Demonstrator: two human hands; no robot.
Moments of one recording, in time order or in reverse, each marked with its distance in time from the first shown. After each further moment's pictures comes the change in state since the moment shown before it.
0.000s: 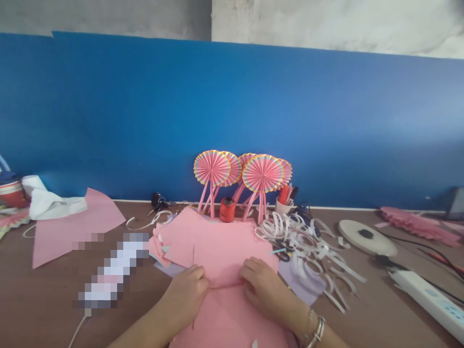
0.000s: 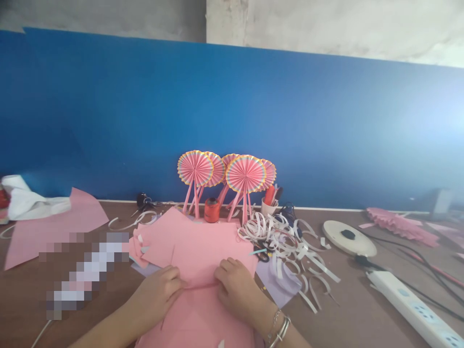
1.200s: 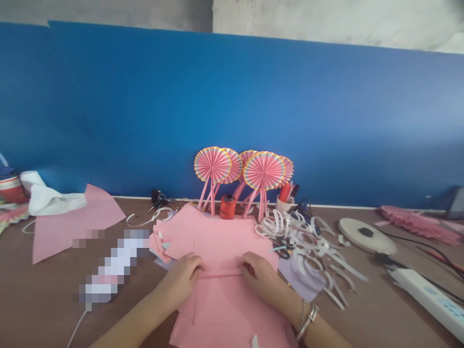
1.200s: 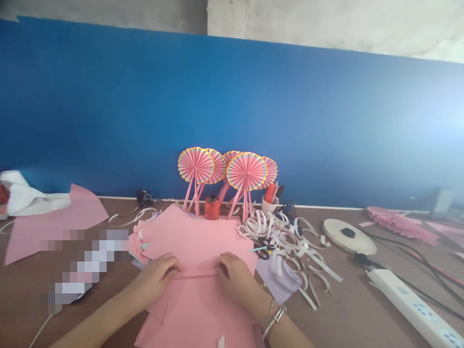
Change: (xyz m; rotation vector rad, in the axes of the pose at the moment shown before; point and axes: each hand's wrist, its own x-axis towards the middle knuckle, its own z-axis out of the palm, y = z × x) left_hand 0.010 -0.025 0.003 -0.336 0.103 -0.193; right_hand 0.015 -0.001 0.000 0.249 0.069 0.206
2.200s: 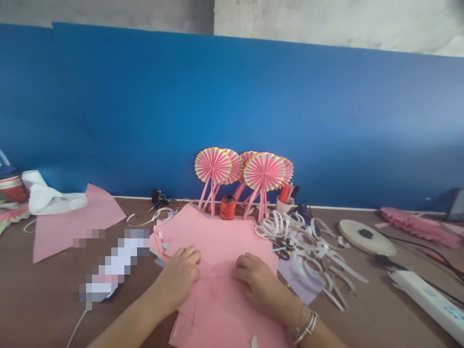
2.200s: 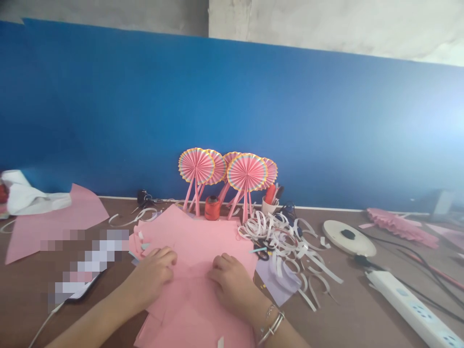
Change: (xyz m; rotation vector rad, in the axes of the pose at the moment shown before) left_hand 0.000 0.006 -0.014 0.502 -0.043 0.314; right_hand -0.007 -0.002 0.000 -0.269 -0.107 -0.310
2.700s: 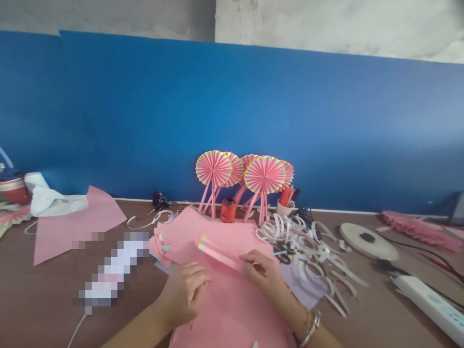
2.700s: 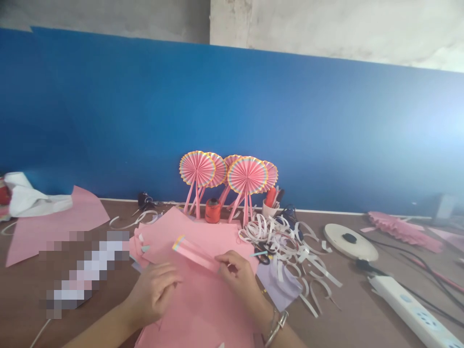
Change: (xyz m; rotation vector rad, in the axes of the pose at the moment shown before) left_hand -0.008 0.014 0.014 -0.369 0.404 0.079; right_hand 0.004 0.018 0.013 0.662 0.378 0.290
